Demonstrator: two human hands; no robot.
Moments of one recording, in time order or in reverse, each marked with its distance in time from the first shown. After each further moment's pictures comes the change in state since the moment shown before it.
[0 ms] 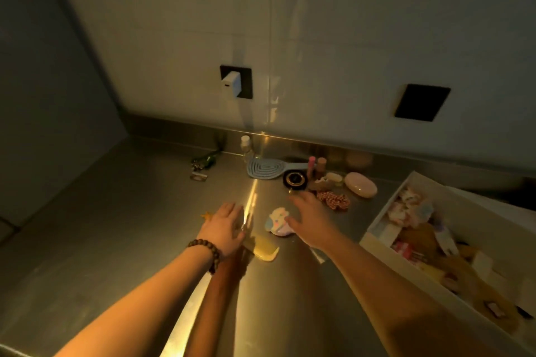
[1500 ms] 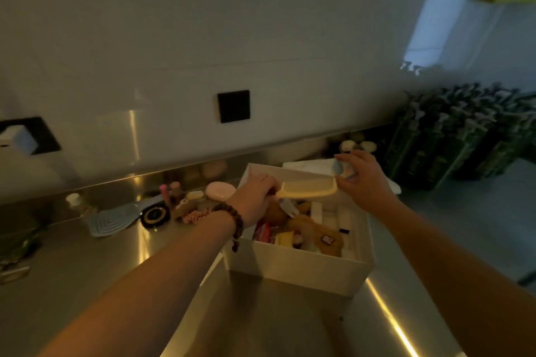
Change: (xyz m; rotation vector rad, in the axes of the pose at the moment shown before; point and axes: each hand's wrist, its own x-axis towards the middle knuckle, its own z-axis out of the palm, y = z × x) left_hand 0.024 0.348 -0.025 -0.272 -0.085 0.932; right_hand -0.221 0.166 -0.239 -0.042 0.686 0.516
